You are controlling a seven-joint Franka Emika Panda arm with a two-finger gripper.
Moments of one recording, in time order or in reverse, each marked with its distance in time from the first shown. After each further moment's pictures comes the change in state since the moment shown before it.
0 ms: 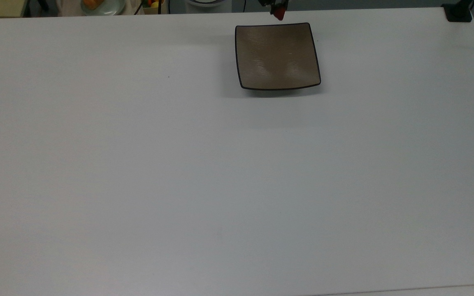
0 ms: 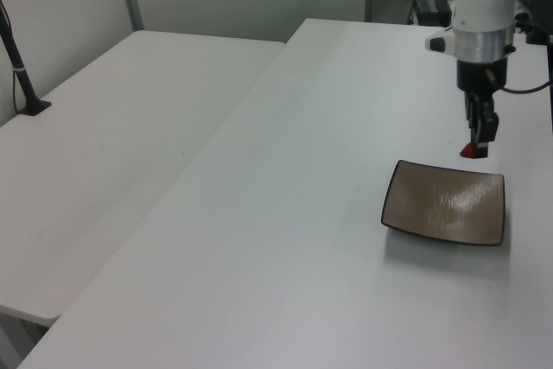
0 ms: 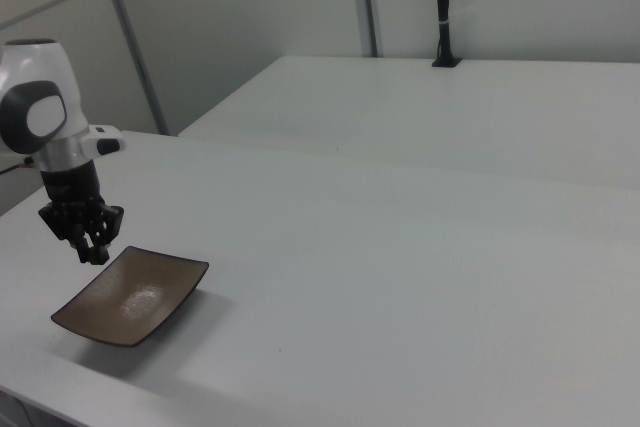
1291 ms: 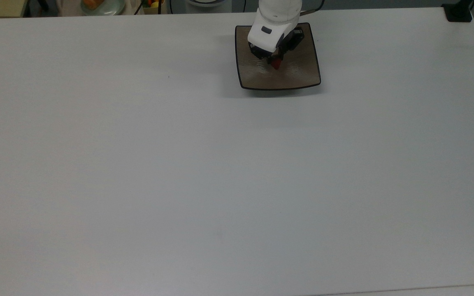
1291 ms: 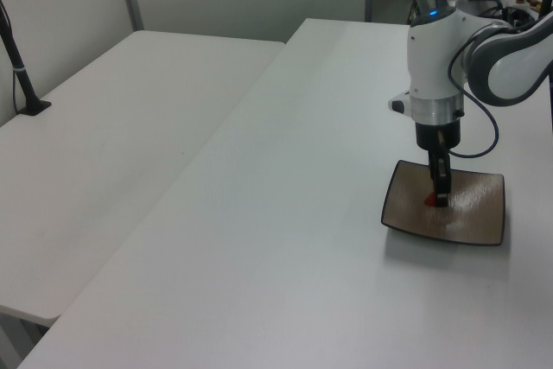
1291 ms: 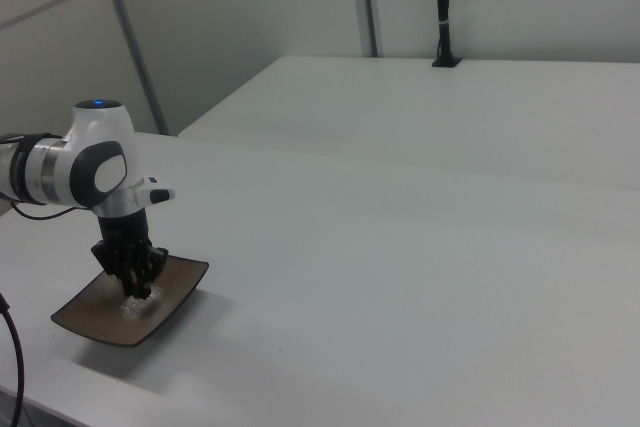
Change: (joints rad) arm -0.024 0.274 -0.002 -0.014 0.000 0.262 0.000
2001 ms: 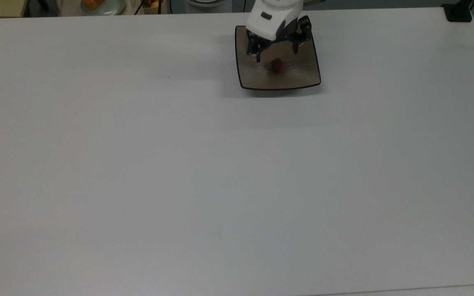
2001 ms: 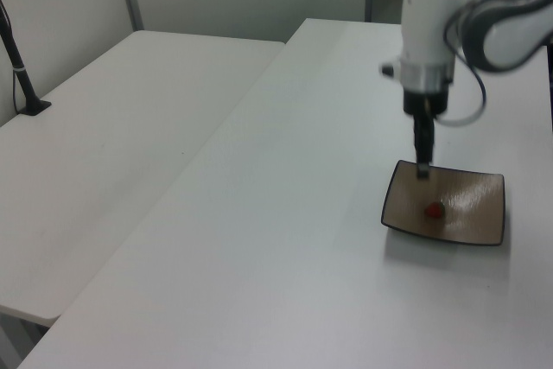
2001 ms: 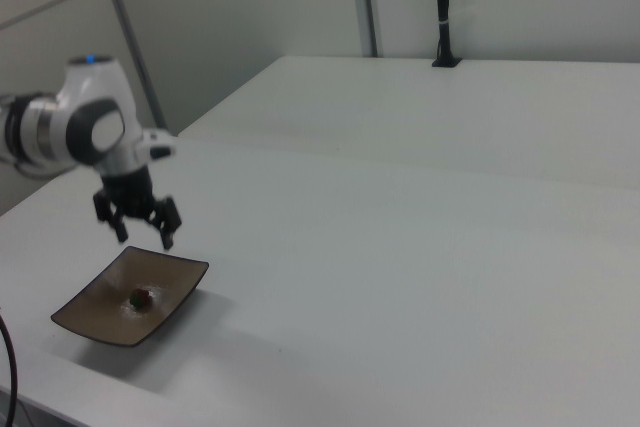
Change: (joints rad) arm -0.001 -0.034 -0.035 0.140 -0.039 -0.077 0.057
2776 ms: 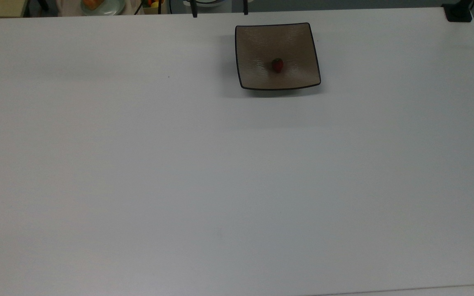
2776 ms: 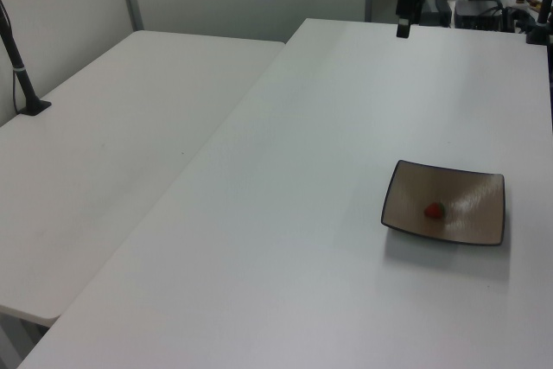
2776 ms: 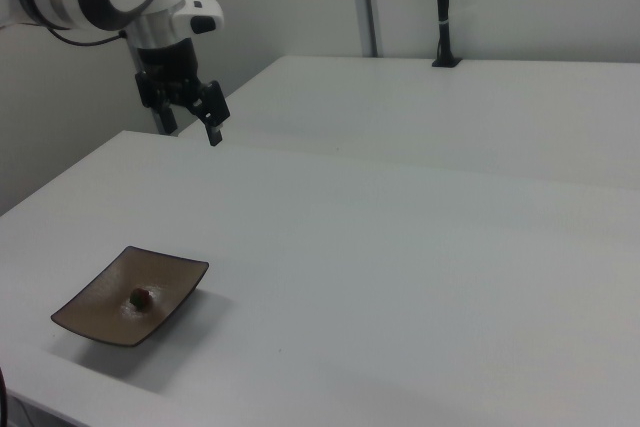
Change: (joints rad) arm -0.010 -0.026 -0.250 0.441 -0.009 -0.362 0.002
